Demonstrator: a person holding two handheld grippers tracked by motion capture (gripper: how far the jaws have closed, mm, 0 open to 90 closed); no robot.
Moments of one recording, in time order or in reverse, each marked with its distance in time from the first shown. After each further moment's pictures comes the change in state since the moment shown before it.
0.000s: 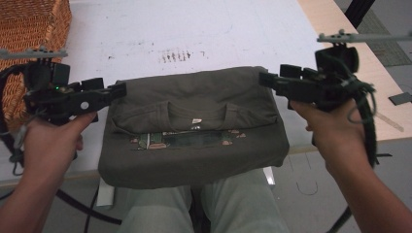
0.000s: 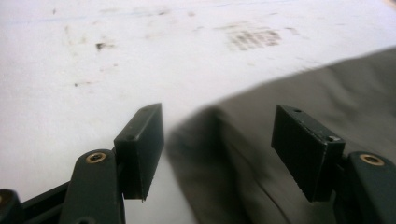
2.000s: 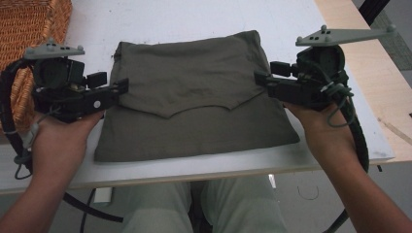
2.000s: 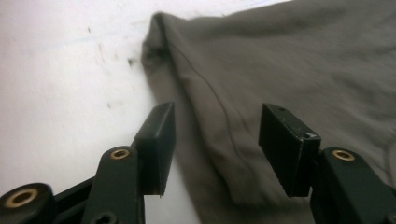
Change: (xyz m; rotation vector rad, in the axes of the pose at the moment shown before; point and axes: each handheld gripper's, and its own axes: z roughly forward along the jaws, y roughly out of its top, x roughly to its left) left arm -0.007 0.002 0.009 -0.002 0.137 0.089; right arm 0.014 0.019 0.042 0.071 -0.038 -0.225
